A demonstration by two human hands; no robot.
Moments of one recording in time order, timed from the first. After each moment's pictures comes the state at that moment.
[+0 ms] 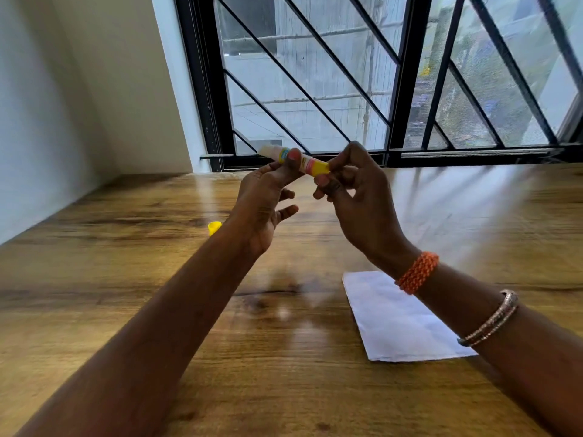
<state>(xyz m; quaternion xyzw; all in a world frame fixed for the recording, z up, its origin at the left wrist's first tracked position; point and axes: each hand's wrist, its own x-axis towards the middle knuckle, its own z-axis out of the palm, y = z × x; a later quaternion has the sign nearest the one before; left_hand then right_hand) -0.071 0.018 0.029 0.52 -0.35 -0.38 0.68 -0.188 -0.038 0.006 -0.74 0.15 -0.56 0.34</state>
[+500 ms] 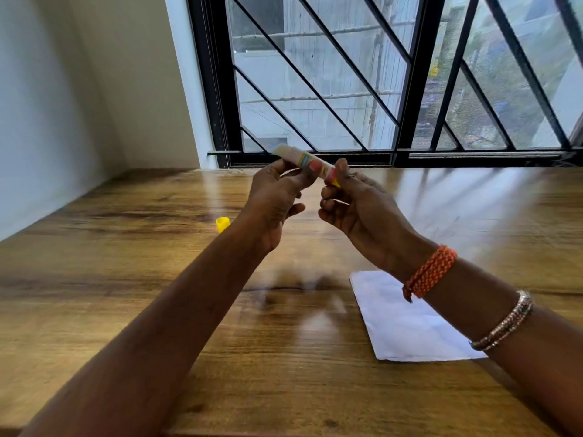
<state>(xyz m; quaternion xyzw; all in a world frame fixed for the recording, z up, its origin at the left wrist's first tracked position) -0.073 0.018 0.026 0.53 -0.39 -0.34 0.67 -0.187 -0.037 0.006 -0.50 0.18 -0.42 0.73</state>
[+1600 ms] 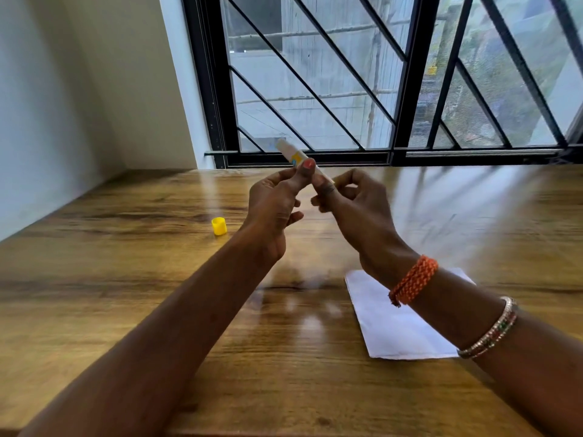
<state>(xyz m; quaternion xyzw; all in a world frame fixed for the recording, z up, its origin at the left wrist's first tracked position) -0.083 0.018 0.017 0.55 -0.33 -0.35 0.69 -0.185 -0.021 0.003 -0.67 0.30 -0.51 0.44</state>
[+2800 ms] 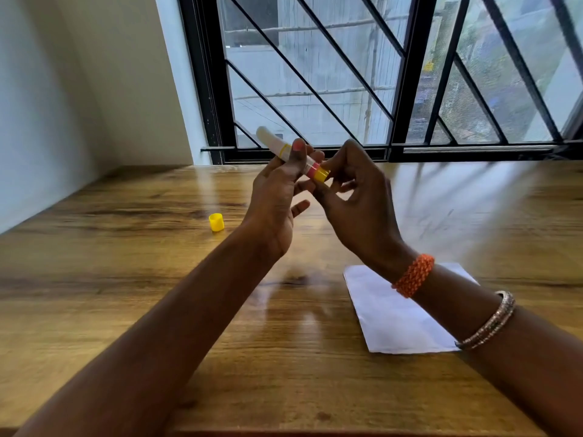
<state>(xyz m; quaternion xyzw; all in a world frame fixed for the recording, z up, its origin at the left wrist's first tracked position) -0.086 0.017 0.019 0.45 -0.38 -0.38 0.71 -0.186 -0.025 0.002 -0.76 0.18 -0.58 0.21</state>
